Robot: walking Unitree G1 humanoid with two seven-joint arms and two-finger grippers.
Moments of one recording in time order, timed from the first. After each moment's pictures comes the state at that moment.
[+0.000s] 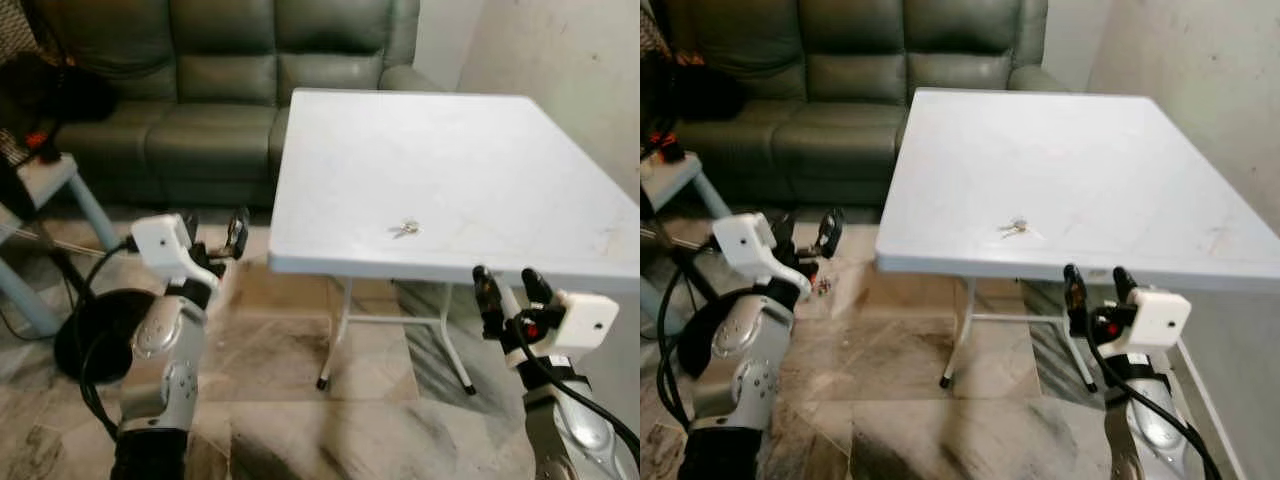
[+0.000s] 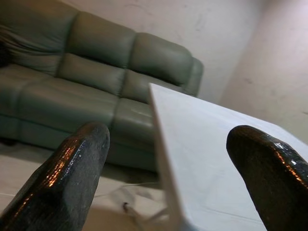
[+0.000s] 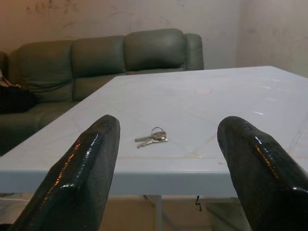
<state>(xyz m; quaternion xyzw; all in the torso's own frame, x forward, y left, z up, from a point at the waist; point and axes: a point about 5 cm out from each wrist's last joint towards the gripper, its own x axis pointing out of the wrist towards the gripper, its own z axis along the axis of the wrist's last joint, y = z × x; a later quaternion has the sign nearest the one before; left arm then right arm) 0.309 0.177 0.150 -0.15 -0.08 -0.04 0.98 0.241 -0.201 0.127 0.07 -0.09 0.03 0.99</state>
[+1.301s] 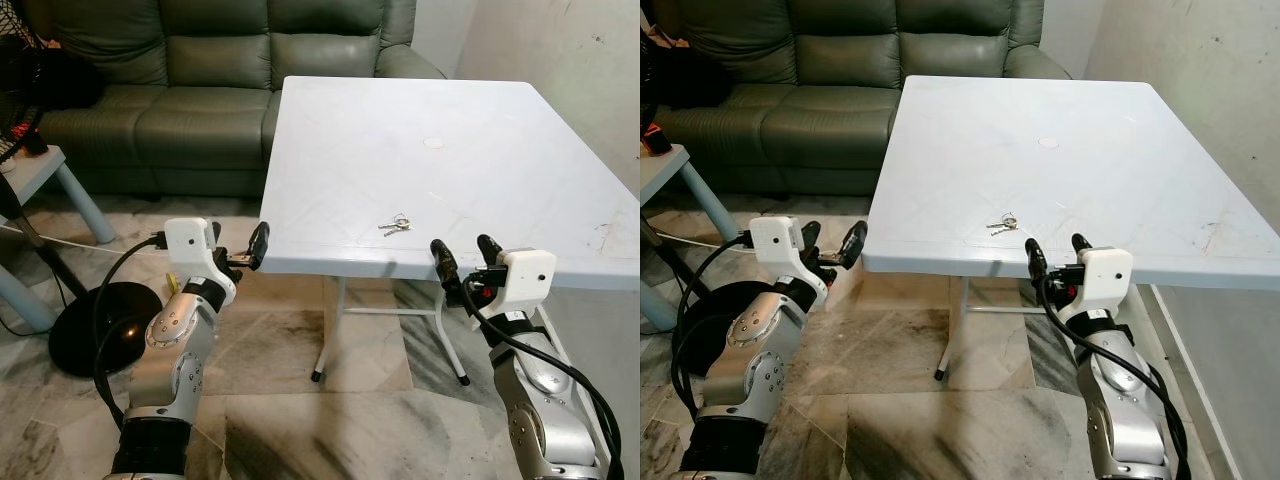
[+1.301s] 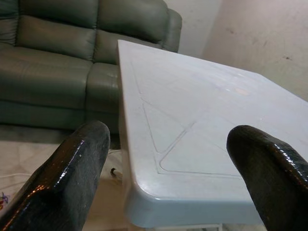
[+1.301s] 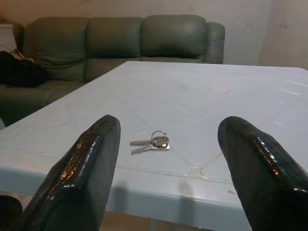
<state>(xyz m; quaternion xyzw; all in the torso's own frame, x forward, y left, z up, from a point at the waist) 0.319 0.149 0.137 -0.12 -0.02 -0.11 0.99 0.282 -0.183 0.137 0.01 -0.08 0.08 0.99</state>
